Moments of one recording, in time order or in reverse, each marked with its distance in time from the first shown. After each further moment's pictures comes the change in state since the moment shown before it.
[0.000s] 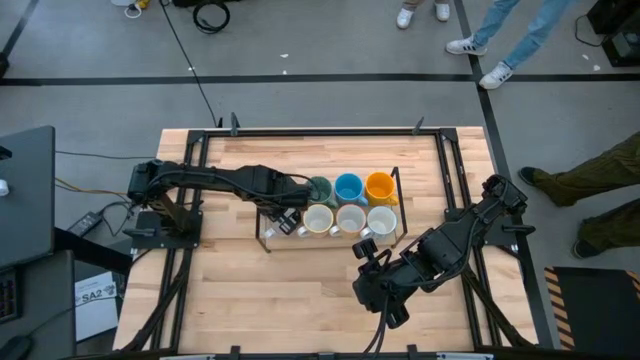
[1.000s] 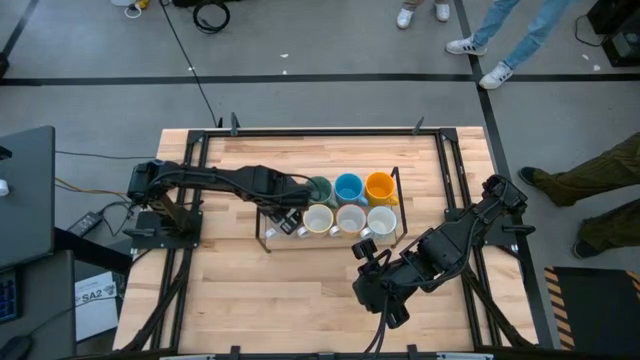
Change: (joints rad) left arm 0.000 0.000 -0.017 0.033 0.000 0.004; right arm 0.000 0.000 0.000 0.001 0.000 -0.011
